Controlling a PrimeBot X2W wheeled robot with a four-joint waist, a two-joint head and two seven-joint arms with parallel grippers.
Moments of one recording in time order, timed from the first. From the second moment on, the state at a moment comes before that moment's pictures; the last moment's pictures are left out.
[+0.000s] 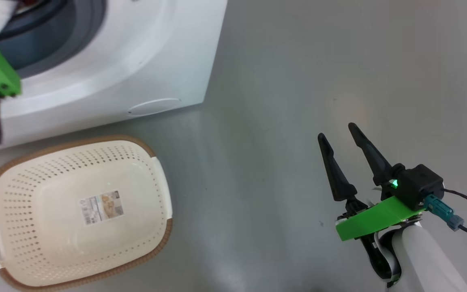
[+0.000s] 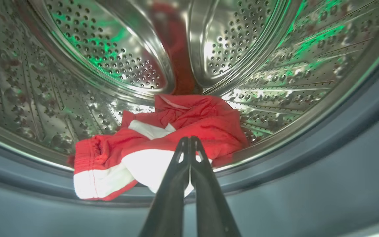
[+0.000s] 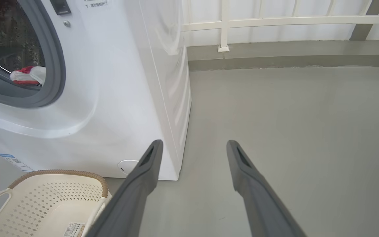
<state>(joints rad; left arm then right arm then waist) -1.16 0.33 -0.17 1.02 -0.40 0.02 -0.16 -0.29 -0.04 0.16 0.23 0.30 0.13 -0.25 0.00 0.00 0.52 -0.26</state>
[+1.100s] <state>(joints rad) -0.05 0.28 -0.21 -0.11 -0.37 0.36 -0.17 -0.11 -0.04 0.12 0.29 0.23 0.13 -0.25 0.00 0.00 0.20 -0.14</state>
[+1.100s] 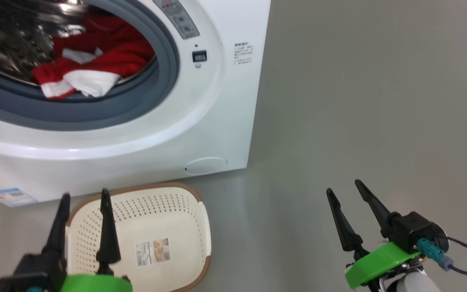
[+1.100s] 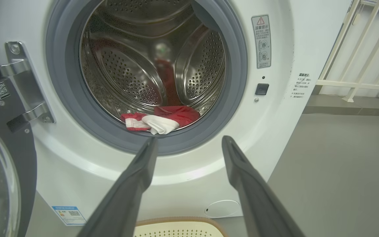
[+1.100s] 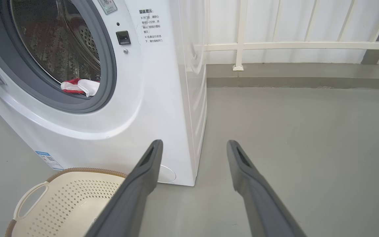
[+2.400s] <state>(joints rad) 0.21 0.28 -0.25 -0.09 -0.37 0.40 -0.19 0.10 -0.04 0.05 0.17 0.21 0.13 -0.17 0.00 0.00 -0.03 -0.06</state>
